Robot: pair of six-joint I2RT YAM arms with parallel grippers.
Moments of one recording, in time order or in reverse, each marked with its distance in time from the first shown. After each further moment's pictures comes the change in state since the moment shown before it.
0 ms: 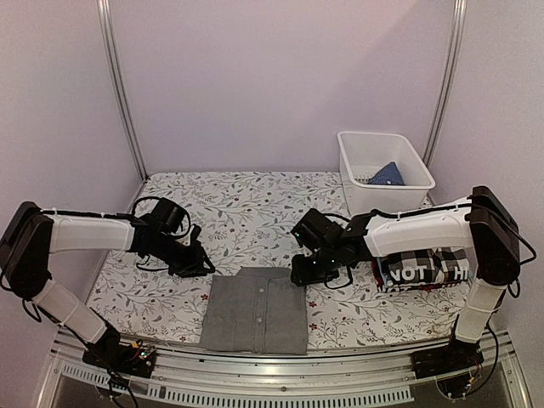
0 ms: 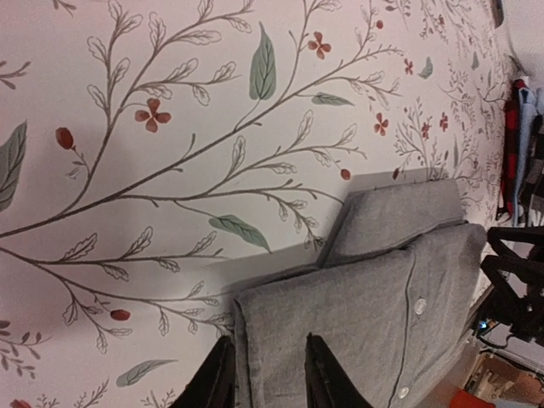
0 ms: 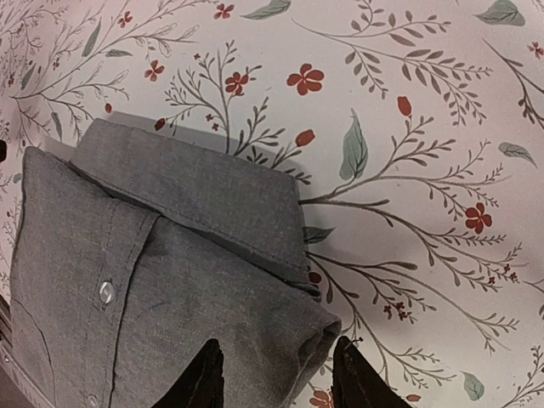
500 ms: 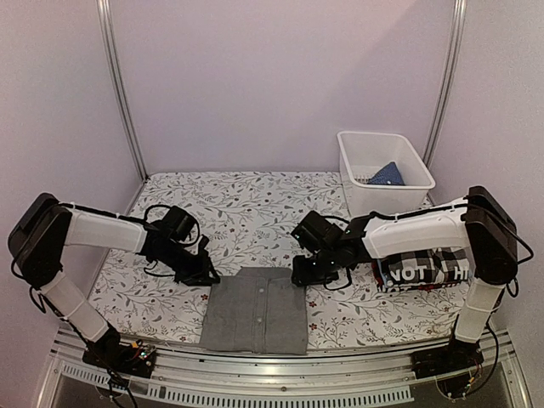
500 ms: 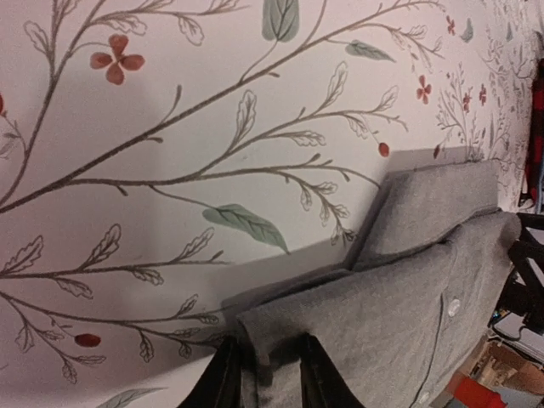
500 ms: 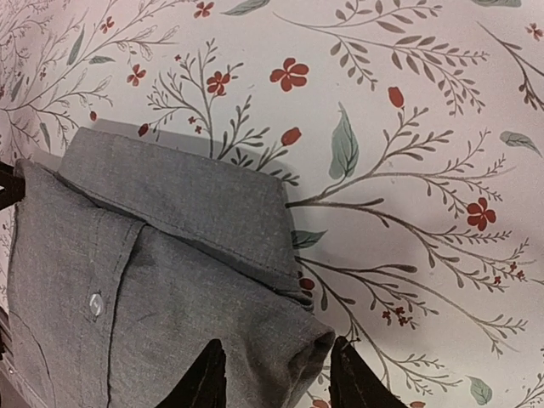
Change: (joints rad) left arm -0.040 0.111 0.000 0.030 0.020 0.001; right arm -0.006 0.013 -0.015 0.021 0.001 0.044
